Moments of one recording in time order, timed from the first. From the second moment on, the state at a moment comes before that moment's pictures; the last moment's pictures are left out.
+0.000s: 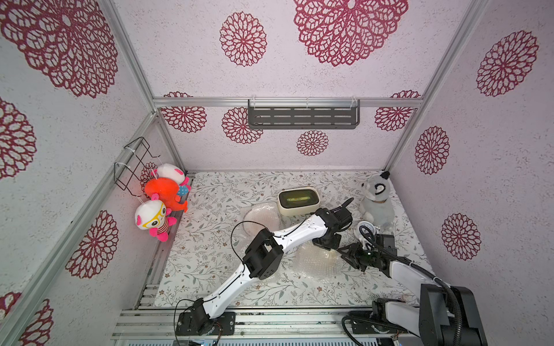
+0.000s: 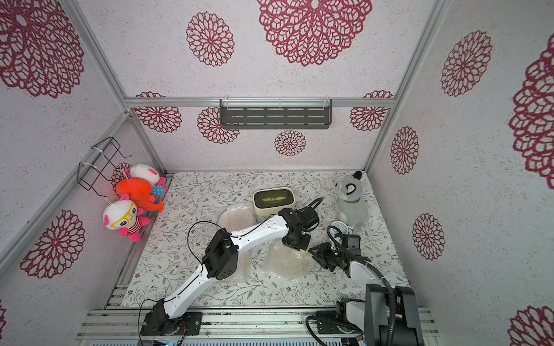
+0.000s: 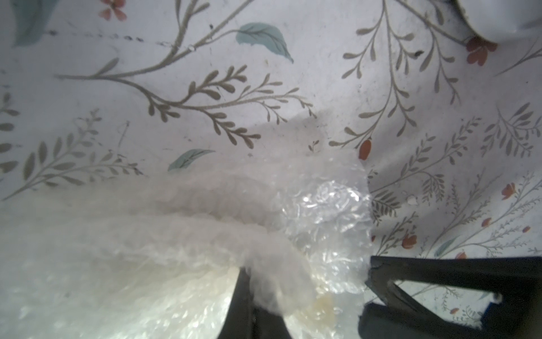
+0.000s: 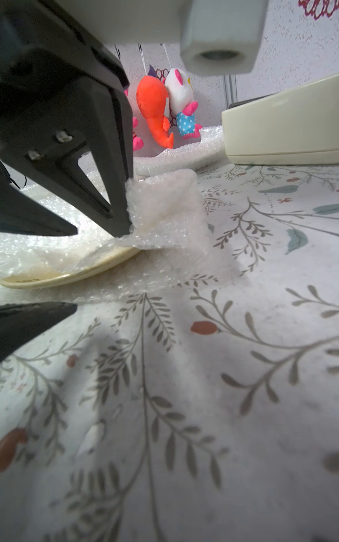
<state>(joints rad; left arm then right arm) -1.02 2.54 2.34 -1.14 0.04 -0.60 -0.04 1.19 0.33 -0.13 -0.71 0.78</state>
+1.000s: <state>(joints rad) -0.99 2.48 2.22 -1.05 0.09 -0.62 0.04 1.27 0.34 -0.06 -0.68 0.80</state>
